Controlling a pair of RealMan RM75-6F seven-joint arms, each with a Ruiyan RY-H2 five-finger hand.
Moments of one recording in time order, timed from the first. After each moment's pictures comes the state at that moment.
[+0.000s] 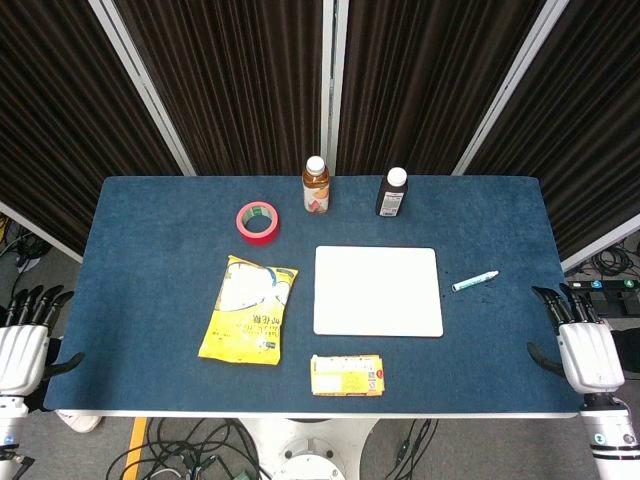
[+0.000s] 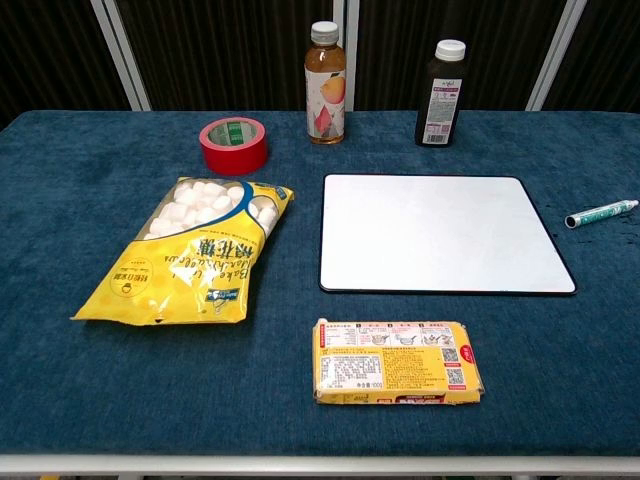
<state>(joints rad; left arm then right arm) -0.08 -1.15 -0.04 -1.59 1.47 1.49 0.09 0.11 -1.13 0.07 -1.60 -1.52 1.46 -0.03</state>
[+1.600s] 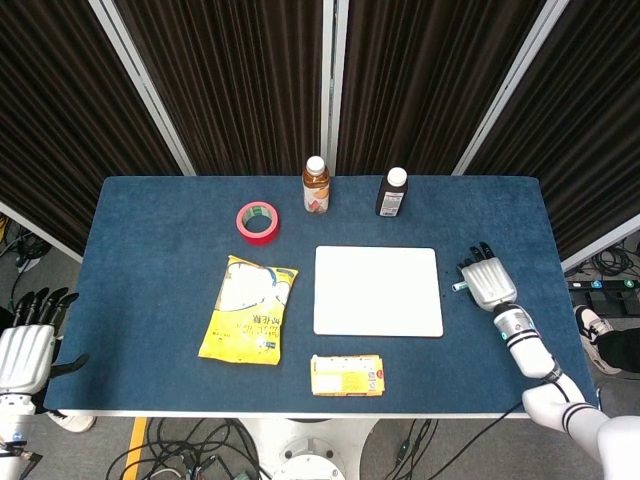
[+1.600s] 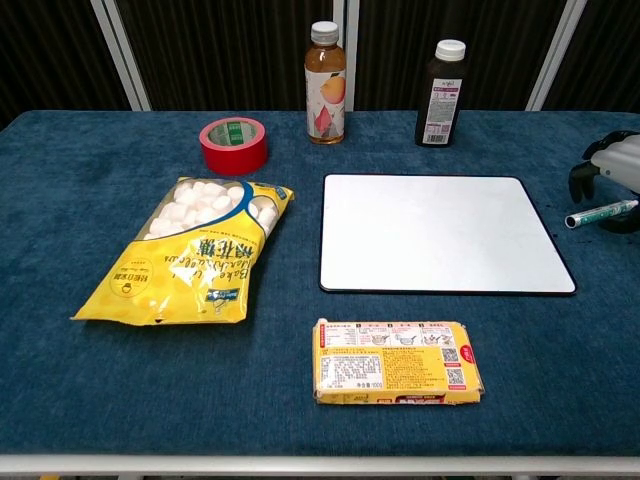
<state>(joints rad) -0.08 -1.17 -0.04 -1.60 1.43 1.45 0.11 0.59 -1.64 0.07 -0.71 -1.47 0.88 -0.07</state>
